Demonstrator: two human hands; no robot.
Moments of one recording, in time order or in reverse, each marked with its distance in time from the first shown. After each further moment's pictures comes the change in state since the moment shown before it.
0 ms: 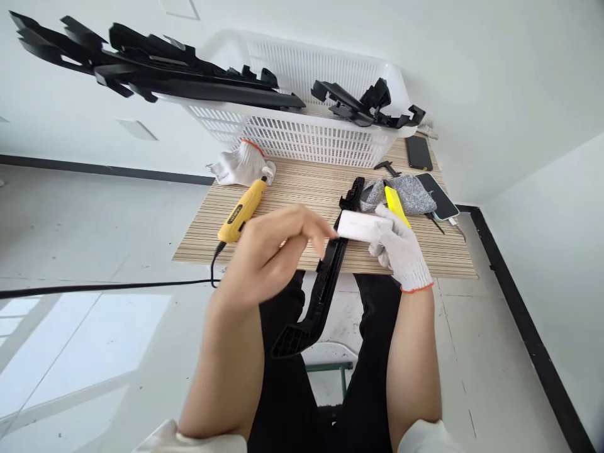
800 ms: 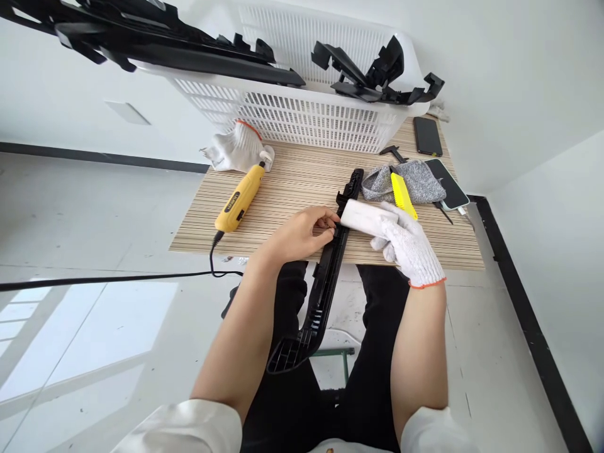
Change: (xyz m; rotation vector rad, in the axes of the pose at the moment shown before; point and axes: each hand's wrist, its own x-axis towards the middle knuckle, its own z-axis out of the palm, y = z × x) left_hand 0.005 -0.076 0.036 -0.018 -0.334 -0.354; right_hand -0.005 -0.004 -0.003 -0.014 -0.021 0.092
